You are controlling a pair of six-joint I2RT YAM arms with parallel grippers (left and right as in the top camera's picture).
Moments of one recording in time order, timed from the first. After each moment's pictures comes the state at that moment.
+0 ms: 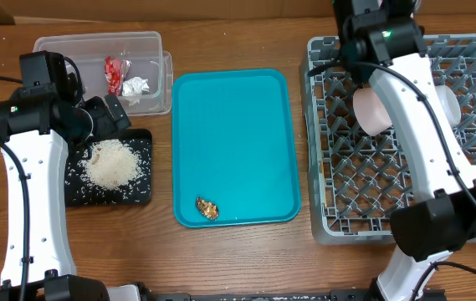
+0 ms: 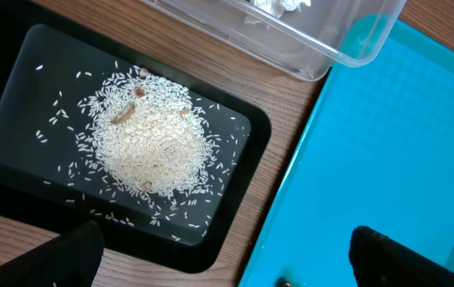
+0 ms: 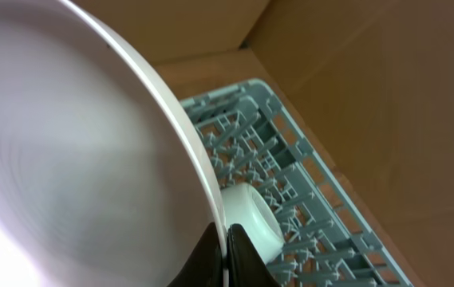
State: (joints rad) left arm 0.20 1.52 1.49 -1.16 0.08 -0.32; right arm 0.26 1.93 2.03 -1.19 0.95 0.45
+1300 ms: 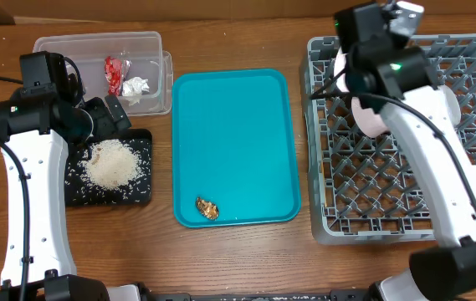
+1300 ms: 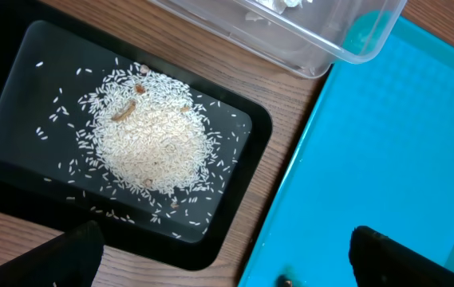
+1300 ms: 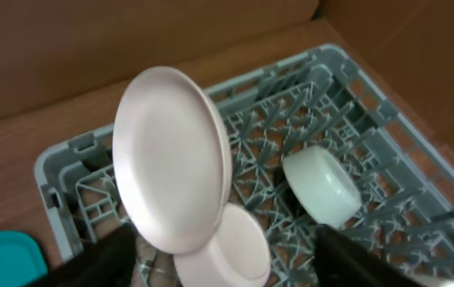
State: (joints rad) left arm 0.20 1.52 1.49 -1.17 0.08 -0.32; right arm 0.28 1.70 1.81 -1.06 0.71 0.56
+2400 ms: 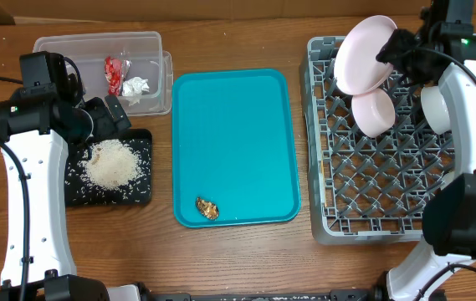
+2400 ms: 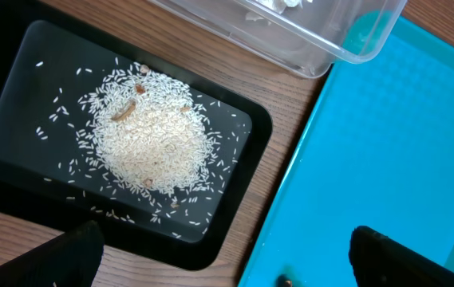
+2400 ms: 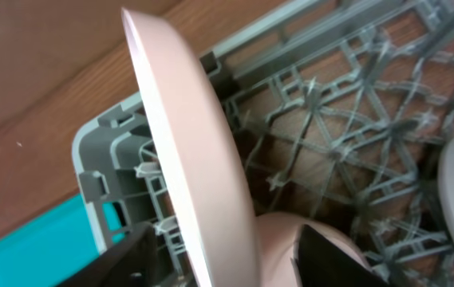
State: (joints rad) left arm 0.20 1.52 1.49 -1.17 0.08 -0.32; right arm -0.12 1.92 1.81 -0.88 -0.14 0.40
